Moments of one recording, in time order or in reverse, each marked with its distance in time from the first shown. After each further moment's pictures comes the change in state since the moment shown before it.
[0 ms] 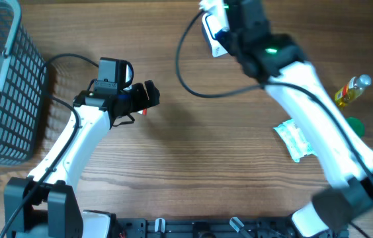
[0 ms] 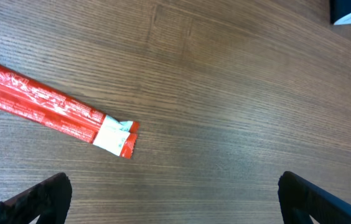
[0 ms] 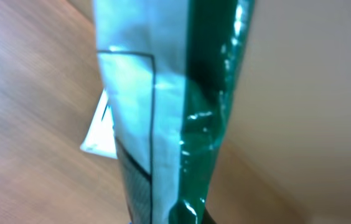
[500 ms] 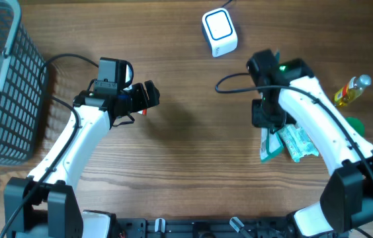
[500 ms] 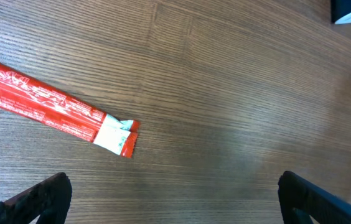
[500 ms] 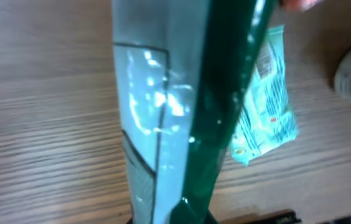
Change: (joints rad) left arm 0.000 0.000 0.000 0.000 0.000 0.000; right arm -0.145 -0.027 -0.482 -0.512 -0.187 0.818
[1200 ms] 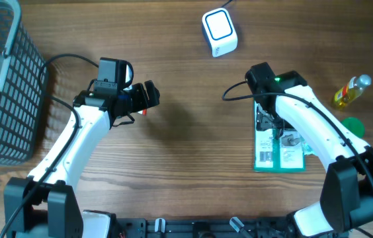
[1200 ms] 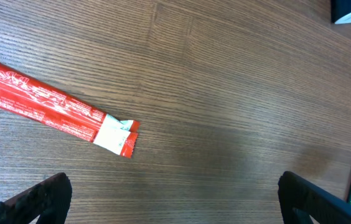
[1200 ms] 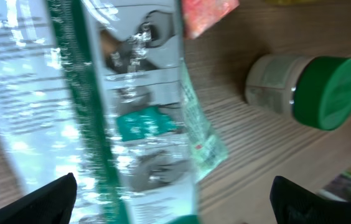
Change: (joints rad) left arm 0.000 0.000 0.000 0.000 0.000 0.000; right arm 0.000 0.002 -0.092 0.084 0.315 0.064
